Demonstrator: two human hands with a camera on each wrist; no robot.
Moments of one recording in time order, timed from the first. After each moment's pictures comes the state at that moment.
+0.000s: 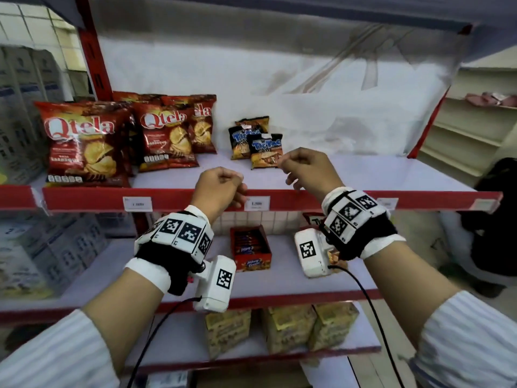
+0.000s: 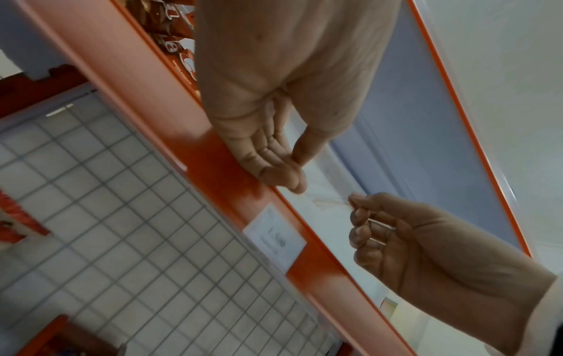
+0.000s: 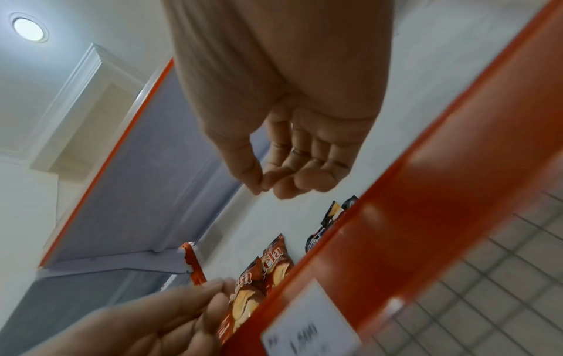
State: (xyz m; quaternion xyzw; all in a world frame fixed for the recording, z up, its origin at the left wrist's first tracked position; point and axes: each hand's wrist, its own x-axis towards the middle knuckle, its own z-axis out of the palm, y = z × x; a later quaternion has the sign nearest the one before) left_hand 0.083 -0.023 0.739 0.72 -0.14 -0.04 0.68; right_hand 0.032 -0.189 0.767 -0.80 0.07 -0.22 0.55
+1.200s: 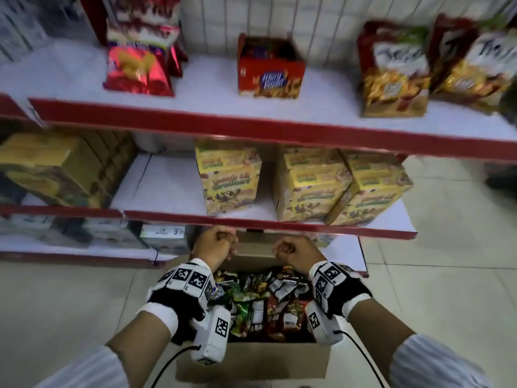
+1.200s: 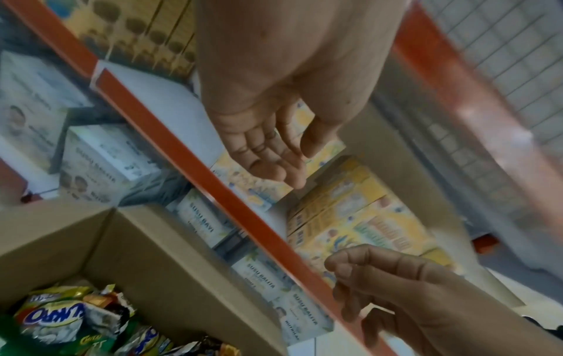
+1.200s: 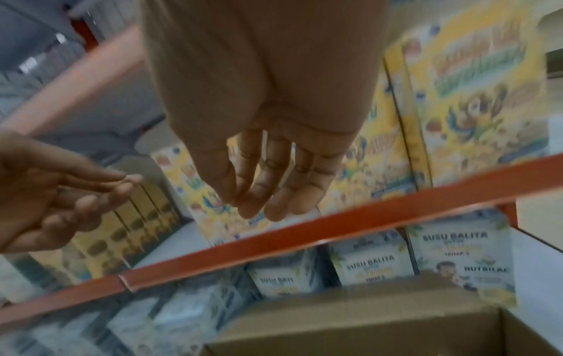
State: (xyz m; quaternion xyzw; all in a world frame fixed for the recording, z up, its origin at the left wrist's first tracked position) left_hand -0.022 -0.003 0.194 0.77 0.11 -0.23 0.58; right_hand -0.073 -0.191 0.181 -0.89 0.12 0.18 0.39
